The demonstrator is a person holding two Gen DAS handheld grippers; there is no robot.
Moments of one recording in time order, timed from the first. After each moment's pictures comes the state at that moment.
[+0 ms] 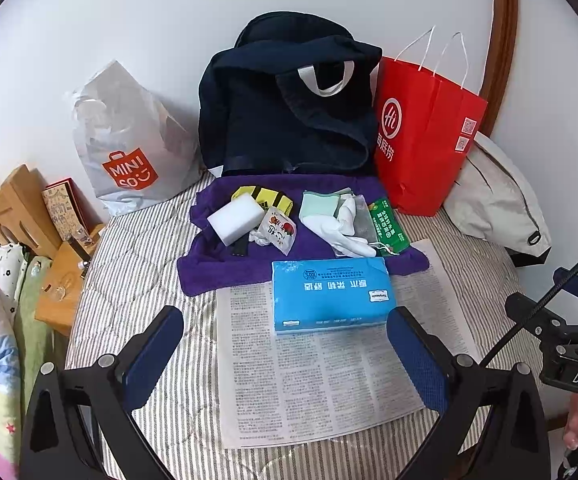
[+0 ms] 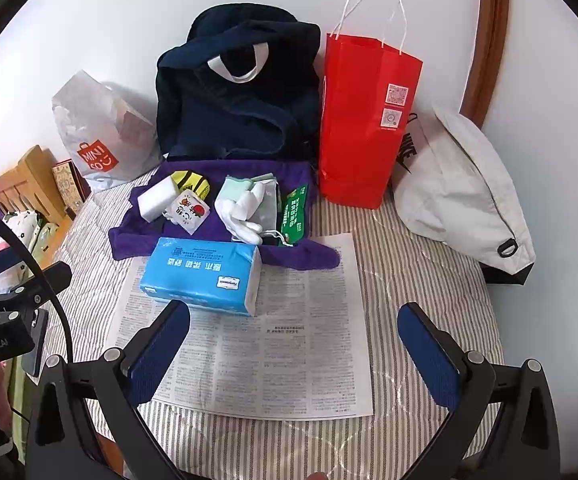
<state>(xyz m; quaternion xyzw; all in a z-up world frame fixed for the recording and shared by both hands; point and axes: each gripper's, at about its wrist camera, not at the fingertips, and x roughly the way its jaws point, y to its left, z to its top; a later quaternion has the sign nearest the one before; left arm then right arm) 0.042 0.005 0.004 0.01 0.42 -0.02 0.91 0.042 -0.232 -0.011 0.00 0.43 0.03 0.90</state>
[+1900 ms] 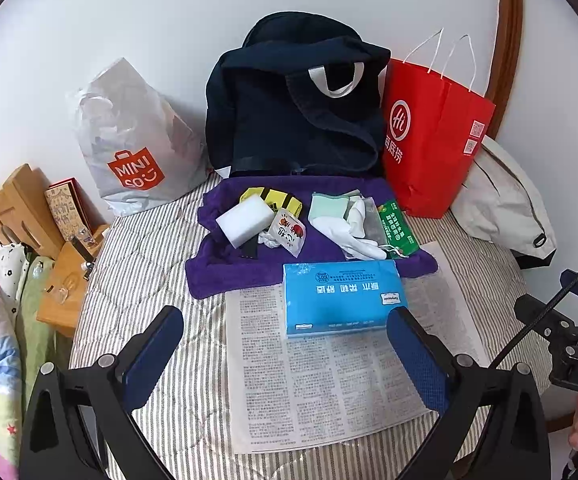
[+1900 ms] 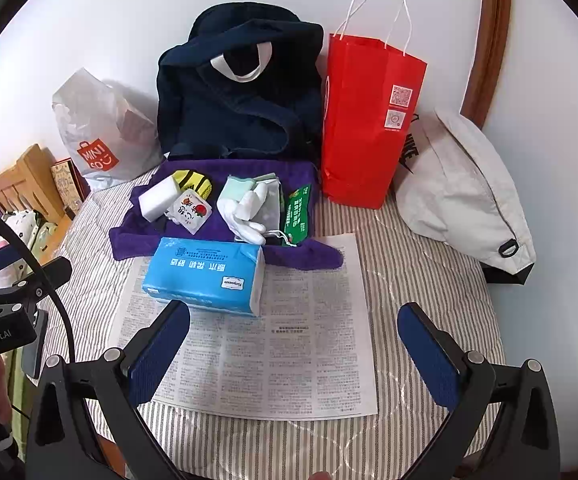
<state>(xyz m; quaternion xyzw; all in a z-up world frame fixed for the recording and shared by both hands) 0.048 0.016 0.001 0.01 0.42 -0.02 0.91 0.043 -0.228 -0.011 -0.01 0.44 0.03 0.90</state>
